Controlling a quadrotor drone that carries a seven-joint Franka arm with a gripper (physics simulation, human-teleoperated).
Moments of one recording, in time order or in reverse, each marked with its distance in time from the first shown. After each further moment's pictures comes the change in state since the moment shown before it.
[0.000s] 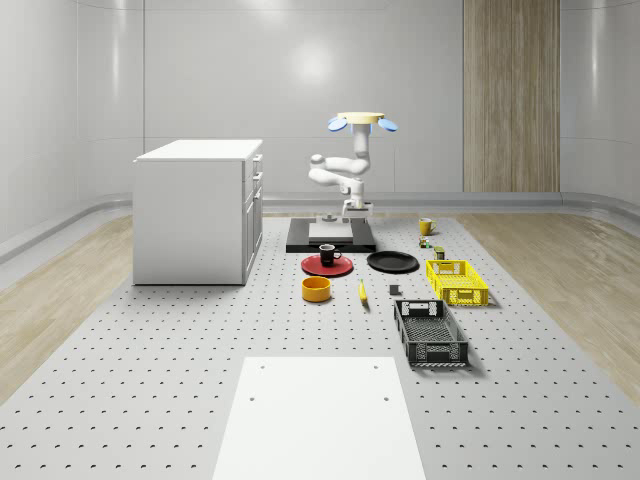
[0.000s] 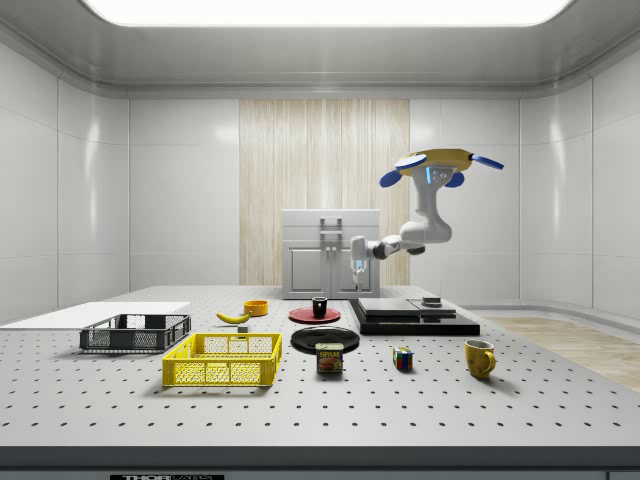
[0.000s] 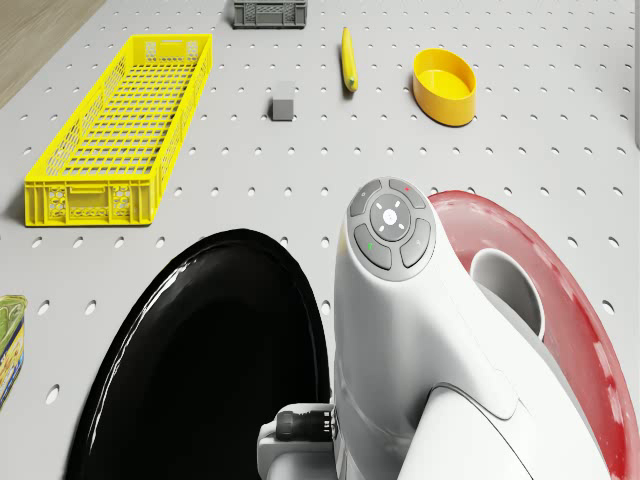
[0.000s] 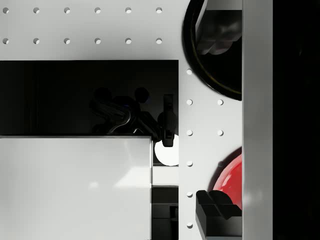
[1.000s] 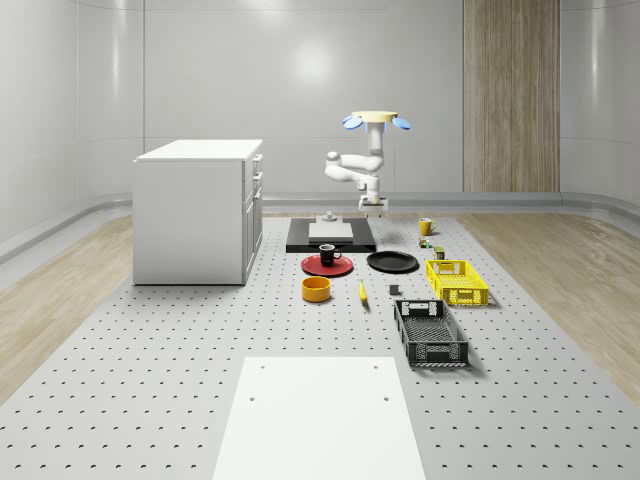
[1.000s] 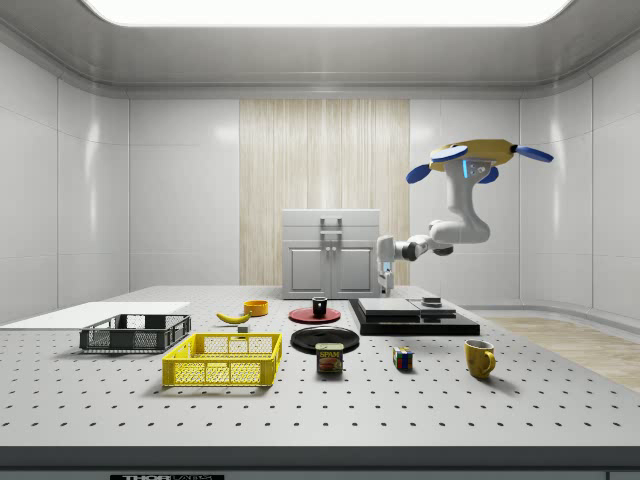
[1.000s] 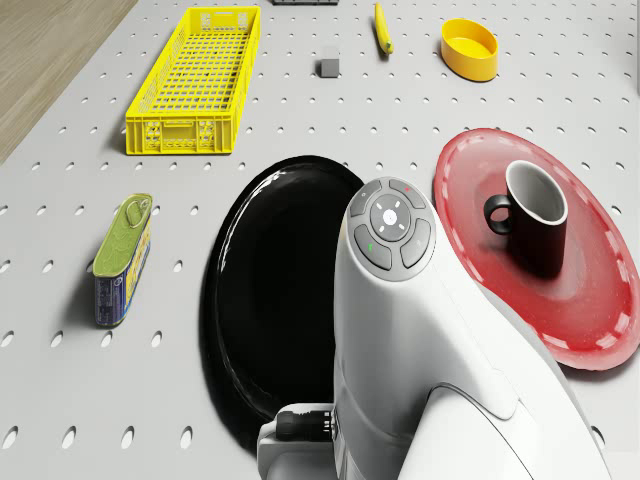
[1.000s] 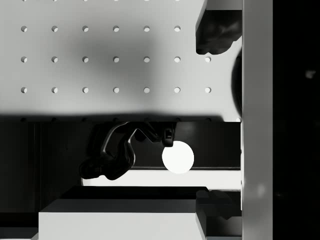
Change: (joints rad) arm -0.002 -0.005 0.000 0.000 0.002 0.005 0.001
